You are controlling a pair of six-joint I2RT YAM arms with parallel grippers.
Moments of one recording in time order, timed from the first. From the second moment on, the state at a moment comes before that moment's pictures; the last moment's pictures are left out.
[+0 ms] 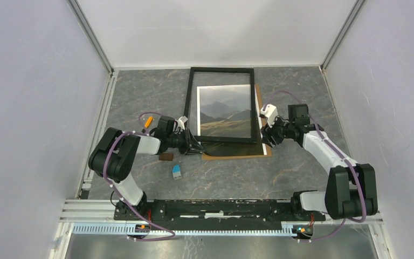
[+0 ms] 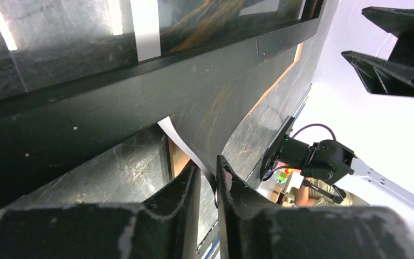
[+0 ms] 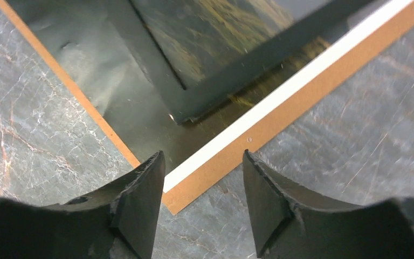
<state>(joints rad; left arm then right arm) -0.36 1.70 0.60 0.28 0.75 -0.83 0.07 1.32 0.75 -0.37 -0.58 -0.64</state>
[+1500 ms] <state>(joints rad) -0.34 1.45 0.65 0.08 1.01 -0.96 0.86 1.11 0.60 -0.25 0.05 -0.87</state>
